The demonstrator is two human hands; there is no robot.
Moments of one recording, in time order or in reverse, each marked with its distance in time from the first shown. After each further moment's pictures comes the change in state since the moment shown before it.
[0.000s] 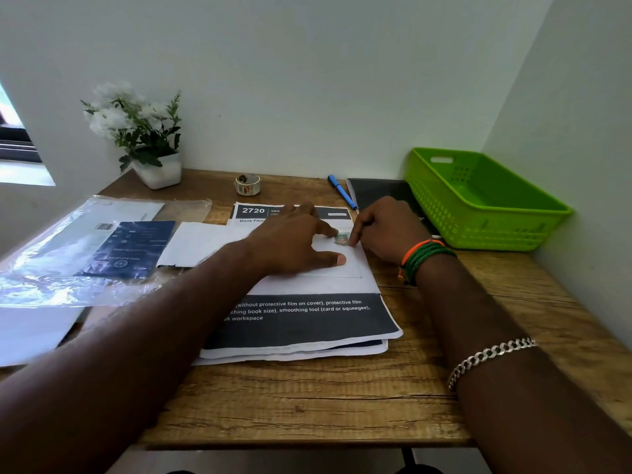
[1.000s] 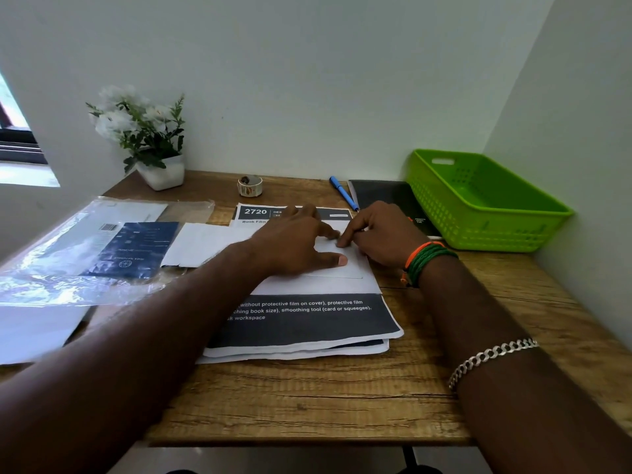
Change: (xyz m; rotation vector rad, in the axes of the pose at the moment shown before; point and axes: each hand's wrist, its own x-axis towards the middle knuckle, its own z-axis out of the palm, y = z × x) left_hand -0.003 0.003 -0.001 0.028 -0.010 0.005; right_hand -0.007 -0.007 -0.001 0.039 -0.114 -0.142
